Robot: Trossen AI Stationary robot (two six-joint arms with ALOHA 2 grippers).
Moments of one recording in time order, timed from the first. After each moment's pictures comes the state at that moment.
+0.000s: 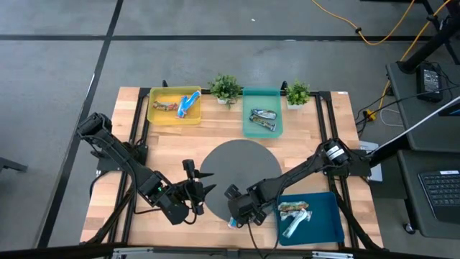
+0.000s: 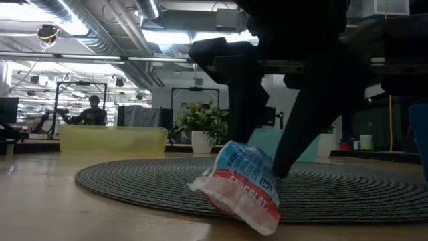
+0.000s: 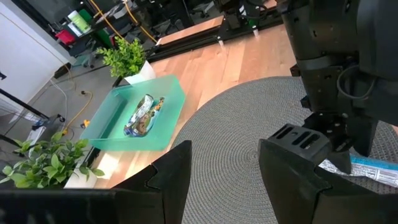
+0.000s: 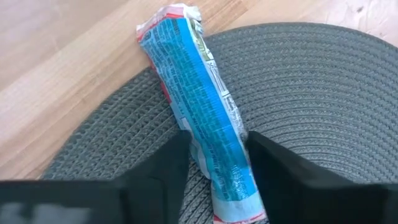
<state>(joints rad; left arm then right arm) -0.69 1.54 1.18 -0.47 -1.00 -0.30 0.46 2.11 1.50 -0.51 0.02 -0.45</state>
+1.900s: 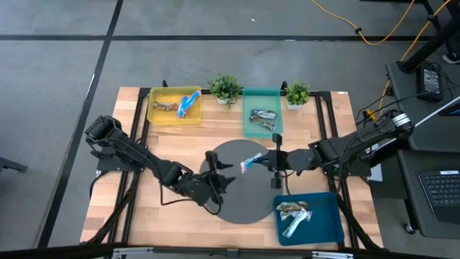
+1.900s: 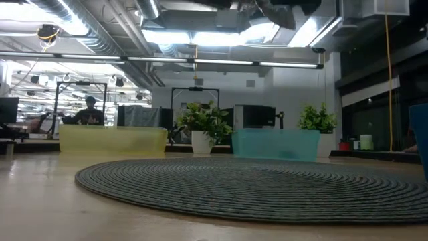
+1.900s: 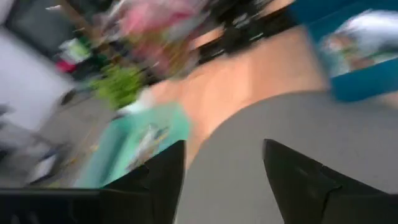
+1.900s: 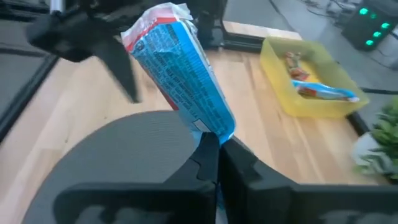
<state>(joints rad) -0.49 1.65 1.18 -0.12 -0.86 0.09 0.39 1.25 0.96 -0.21 0.46 0.07</state>
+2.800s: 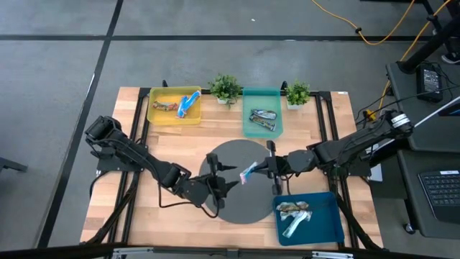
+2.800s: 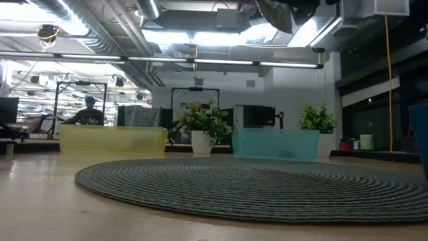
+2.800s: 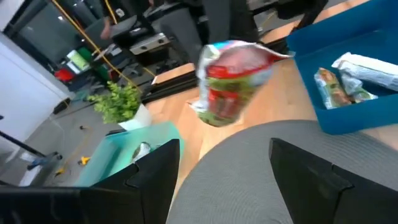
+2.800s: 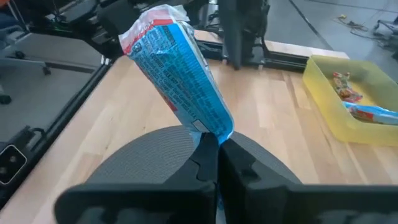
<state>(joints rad) -0.51 1.65 1.18 0.00 -0.85 0.12 0.38 1.26 0.83 0.05 0.28 0.02</state>
